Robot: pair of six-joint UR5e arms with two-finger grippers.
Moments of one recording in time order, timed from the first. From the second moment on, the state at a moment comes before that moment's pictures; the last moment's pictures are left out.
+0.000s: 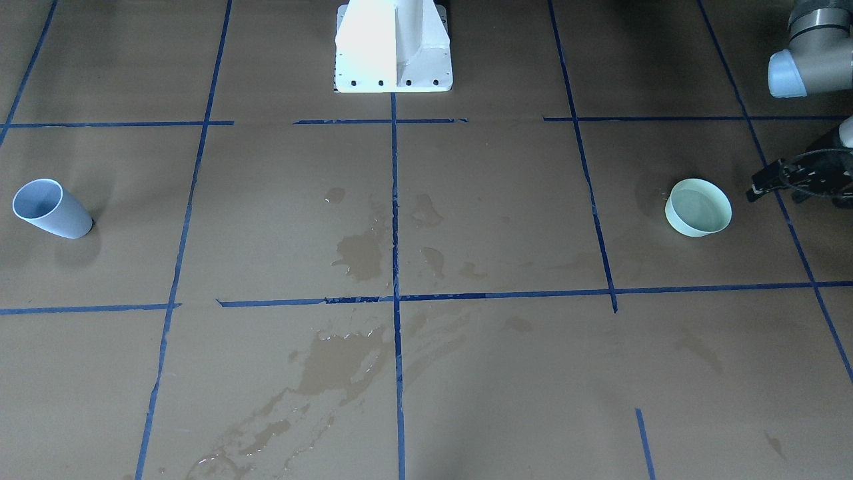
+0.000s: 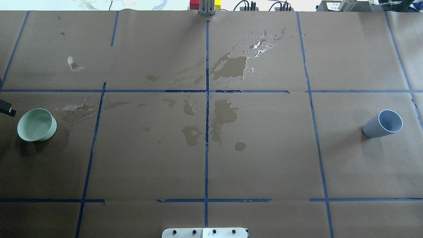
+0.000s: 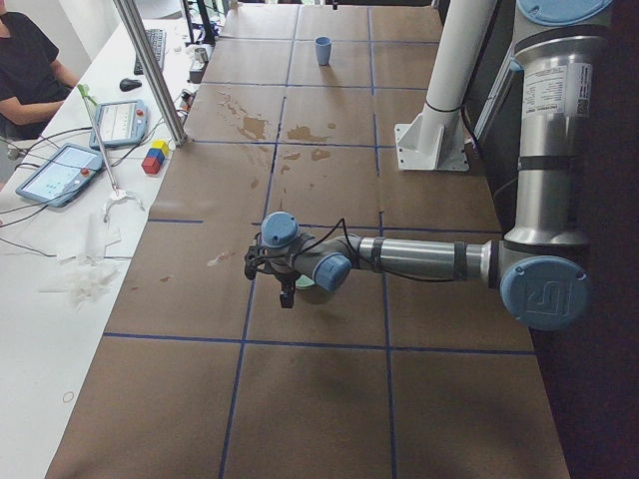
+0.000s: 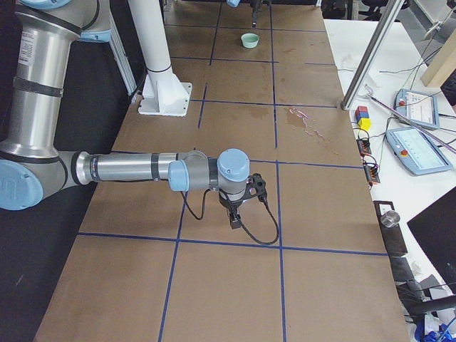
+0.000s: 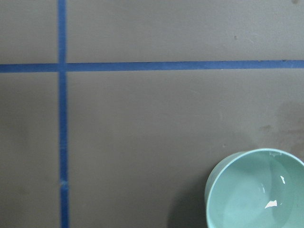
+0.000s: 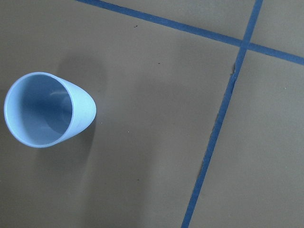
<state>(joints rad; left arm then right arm) -1.16 -1.53 -1.56 -2.06 -2.35 -0.55 1.46 -1.81 1.86 -1.53 2.40 -0.15</state>
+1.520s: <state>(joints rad) -1.06 -1.62 -1.51 -2.09 -2.35 -0.62 1.46 -1.81 1.86 -1.52 2.40 -0.15</state>
